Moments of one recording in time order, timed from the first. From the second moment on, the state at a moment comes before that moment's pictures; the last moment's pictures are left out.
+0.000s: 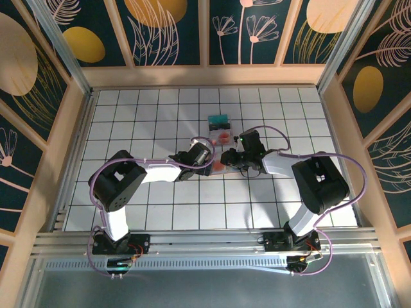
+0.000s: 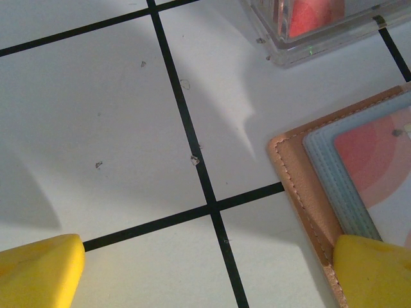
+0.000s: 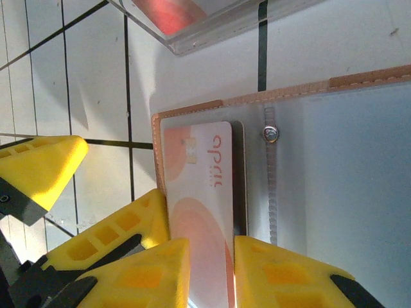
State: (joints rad) left arm -0.81 1.86 0.95 -0.04 -0.33 -0.43; right arm 0.50 1.65 0.76 0.03 -0.42 0.71
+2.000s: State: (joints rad) left arm -0.81 1.86 0.96 -0.07 -0.35 -0.45; right arm 0.38 1.72 0.54 0.60 -0.76 0.92
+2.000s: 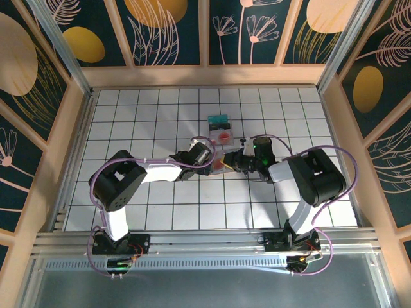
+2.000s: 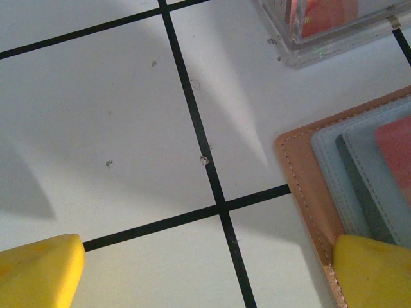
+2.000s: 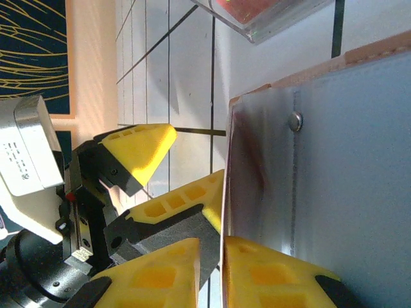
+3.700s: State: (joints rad) left arm -0.82 1.86 0.96 -0.07 -0.37 -0.46; right arm 0.31 1.59 0.56 0.29 -0.62 0.76
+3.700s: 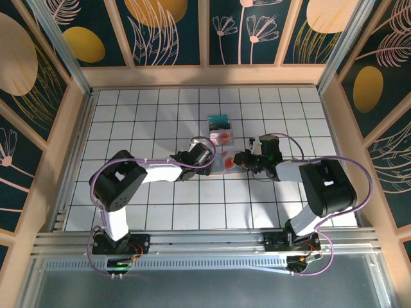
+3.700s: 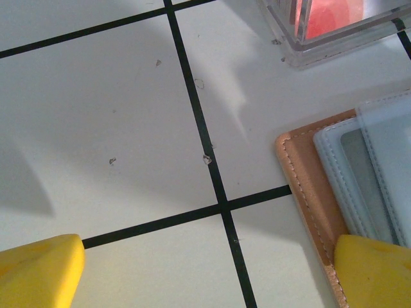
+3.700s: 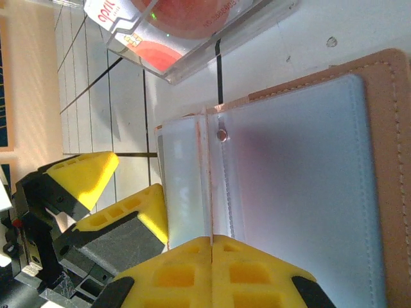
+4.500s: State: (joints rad) left arm -0.82 1.76 0.95 -0.17 -0.43 -0.50; right arm 0.30 1.38 0.57 0.16 -0.50 0.72
